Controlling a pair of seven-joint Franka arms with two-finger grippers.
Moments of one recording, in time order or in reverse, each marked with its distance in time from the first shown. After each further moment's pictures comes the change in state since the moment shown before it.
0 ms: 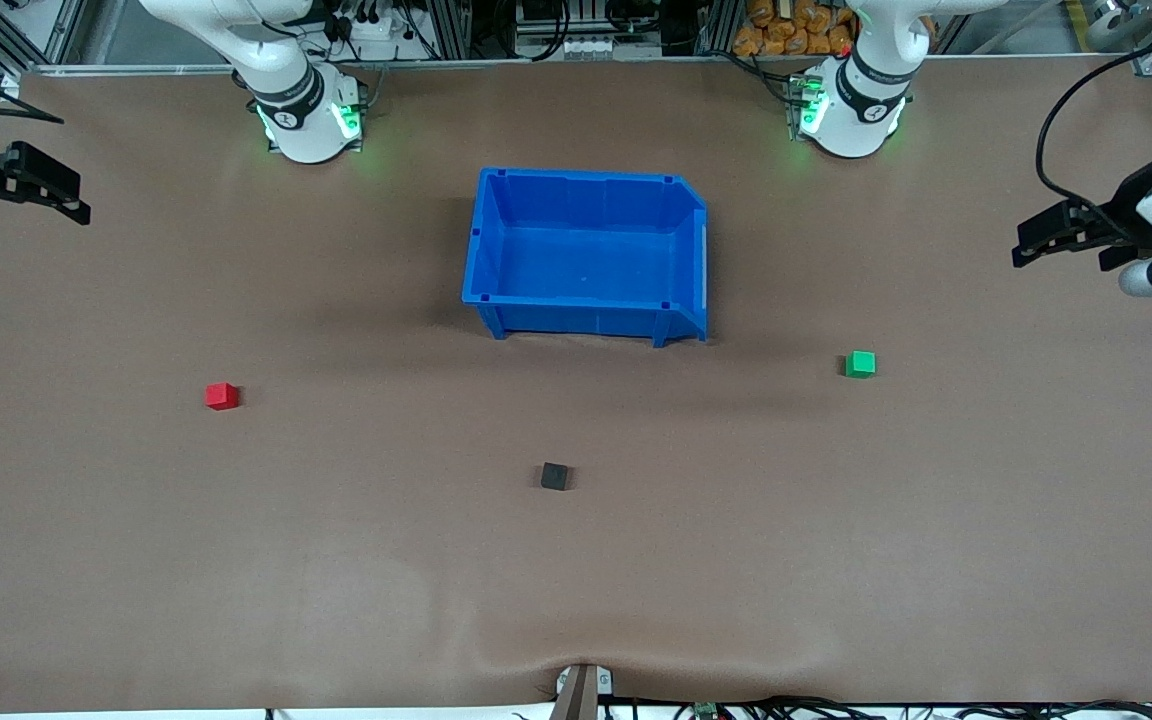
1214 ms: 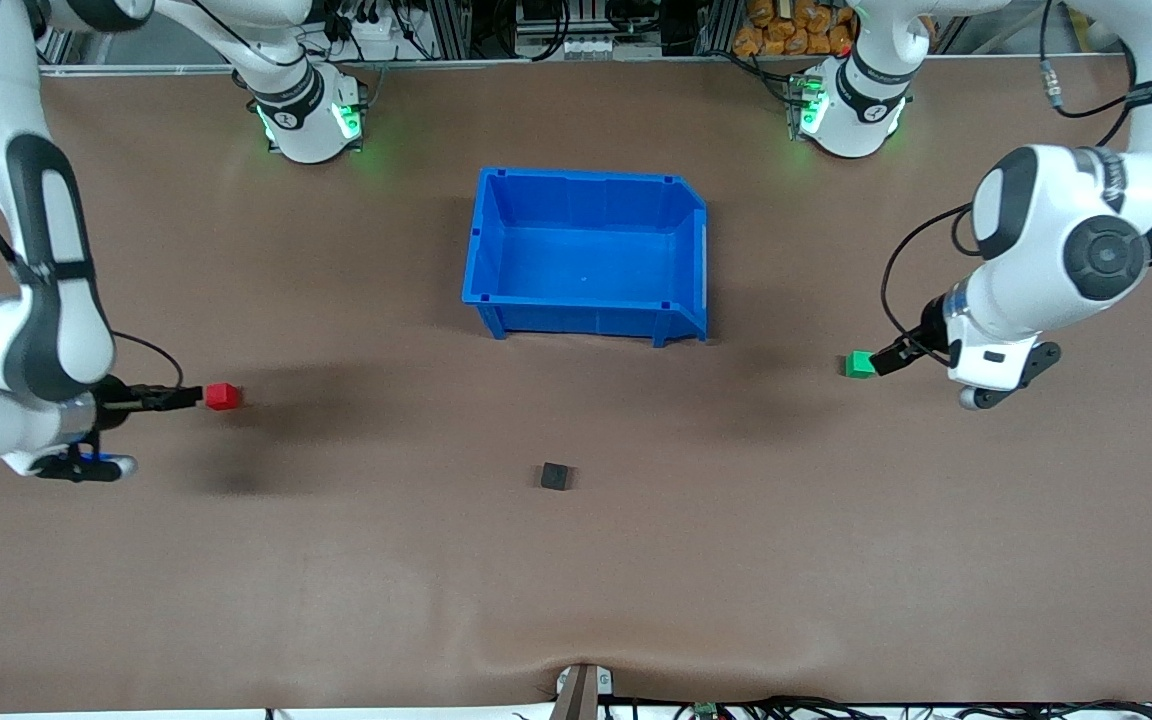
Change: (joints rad) left arm -0.054 0.155 -0.059 -0.432 0.034 0.537 -0.636; right arm -0.142 0.693 -0.018 0.009 0.073 0.304 0.001
